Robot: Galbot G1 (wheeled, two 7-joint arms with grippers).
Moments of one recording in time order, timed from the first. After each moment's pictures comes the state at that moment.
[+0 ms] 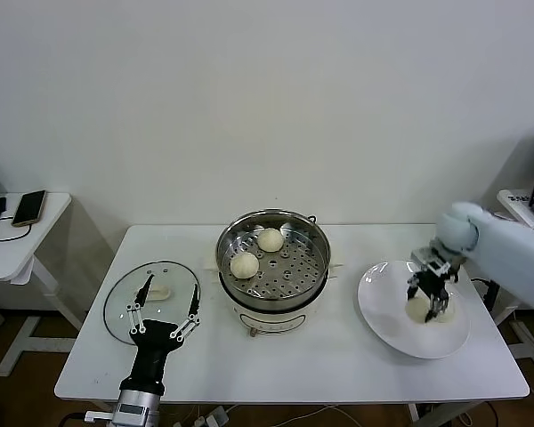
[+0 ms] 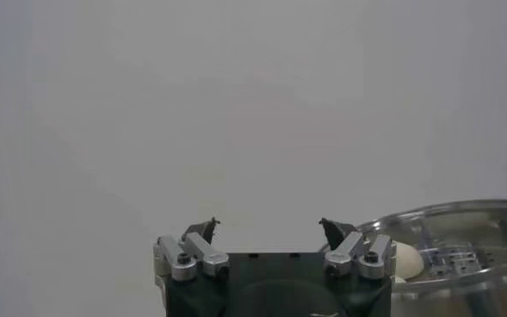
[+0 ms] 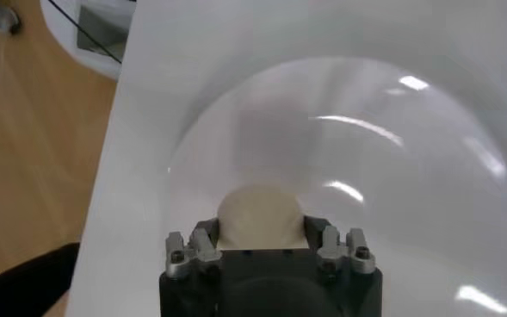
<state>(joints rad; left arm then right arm) 1.67 -1.40 -0.45 -2.20 0.23 -0.14 -0.11 0.34 0.72 -1.12 1.12 0.01 0.13 -1.34</state>
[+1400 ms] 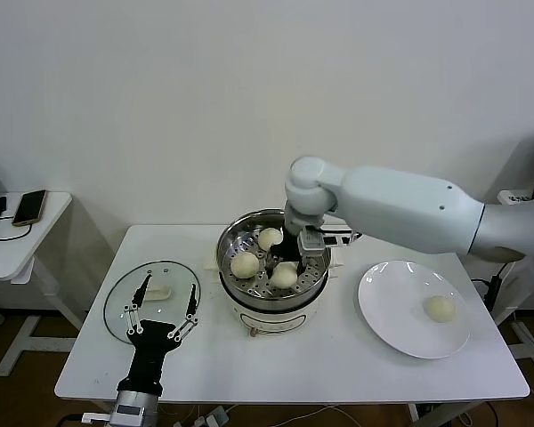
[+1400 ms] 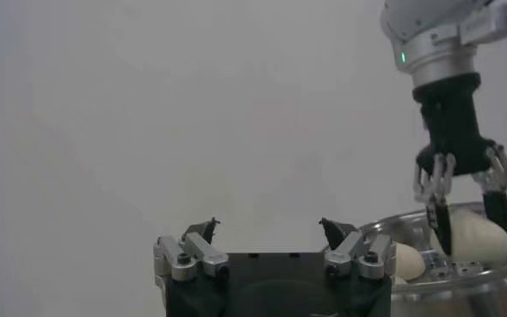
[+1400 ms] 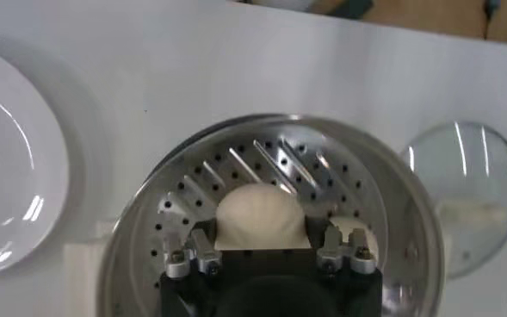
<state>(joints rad) 1.68 -1.40 -0.46 -2.20 0.23 -0.15 -0.12 0.47 1.12 -1.19 1.41 -0.29 0.75 -1.13</state>
